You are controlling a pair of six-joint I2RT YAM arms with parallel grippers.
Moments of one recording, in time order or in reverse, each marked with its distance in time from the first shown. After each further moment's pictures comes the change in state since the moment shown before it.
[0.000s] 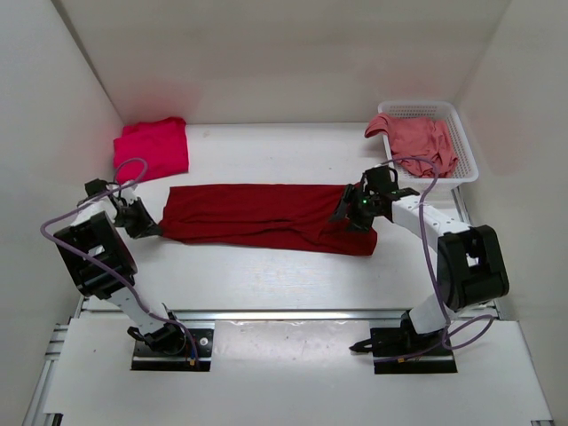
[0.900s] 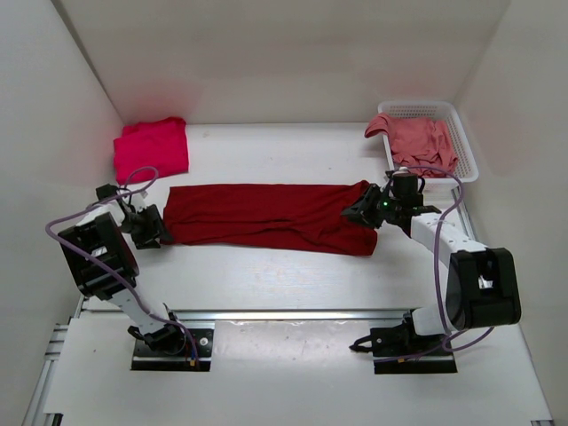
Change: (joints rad) left arm -0.047 -0.011 -0.067 0.003 -0.089 0.051; right arm -0.164 -0.135 -0.189 0.291 -0.192 0.094
